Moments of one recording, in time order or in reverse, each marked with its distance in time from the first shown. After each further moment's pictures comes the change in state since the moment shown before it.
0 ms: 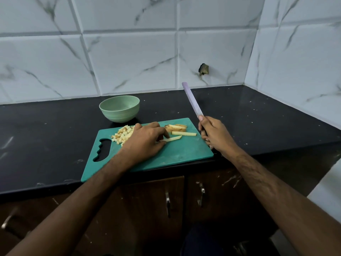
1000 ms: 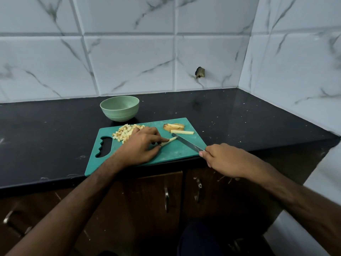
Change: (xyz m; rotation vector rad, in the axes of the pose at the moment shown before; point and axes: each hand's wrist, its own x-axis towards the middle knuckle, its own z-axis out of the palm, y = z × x) left_hand -0.027 -0.010 -0.004 -0.102 -0.041 0.128; right_hand -0.086 -0.053 -0.019 -0.932 -0.450 0.151
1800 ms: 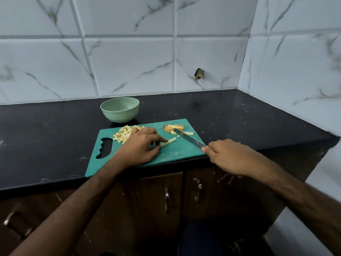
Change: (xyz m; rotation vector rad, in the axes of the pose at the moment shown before) left_hand -0.001 0.000 -0.001 0.052 0.044 -0.018; right_hand -0.008 -0.002 -0.010 -0.067 0.071 0.012
